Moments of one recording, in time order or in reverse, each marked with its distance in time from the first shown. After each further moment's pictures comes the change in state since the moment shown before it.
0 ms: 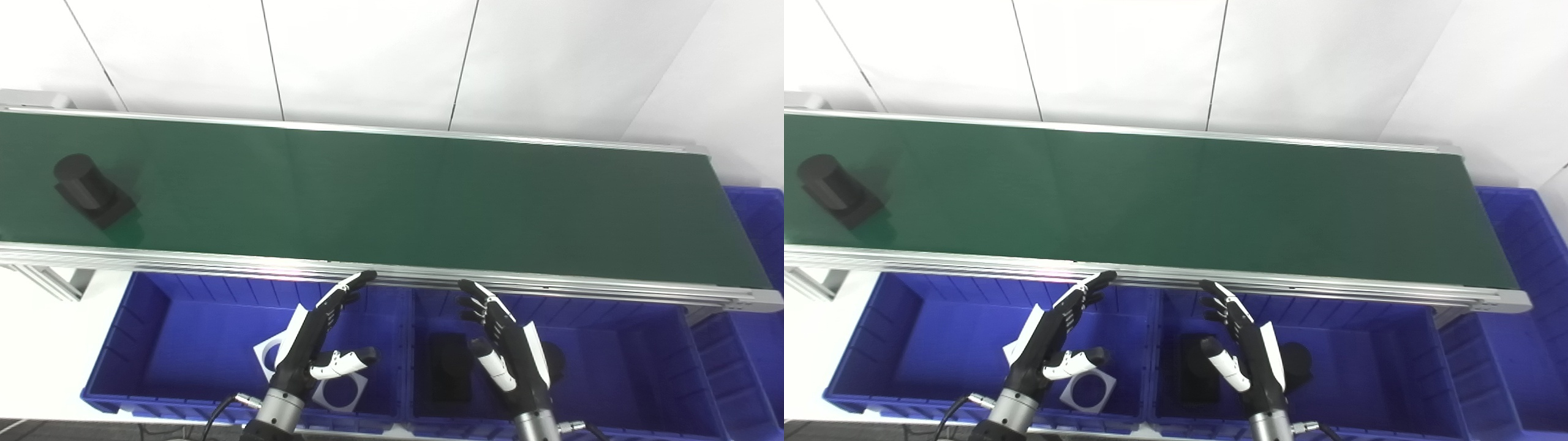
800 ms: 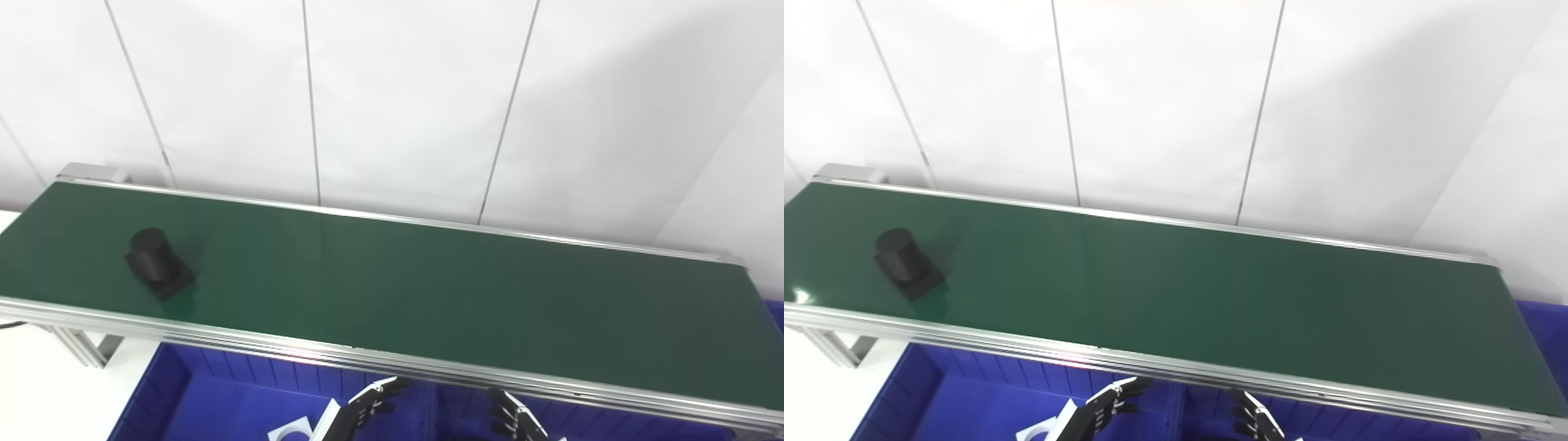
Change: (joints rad) left arm -0.049 0.010 -0.079 0.104 -0.029 -0.001 0.064; right arm -0.018 -0.024 -0.006 0.068 0.039 0.000 0.003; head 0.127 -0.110
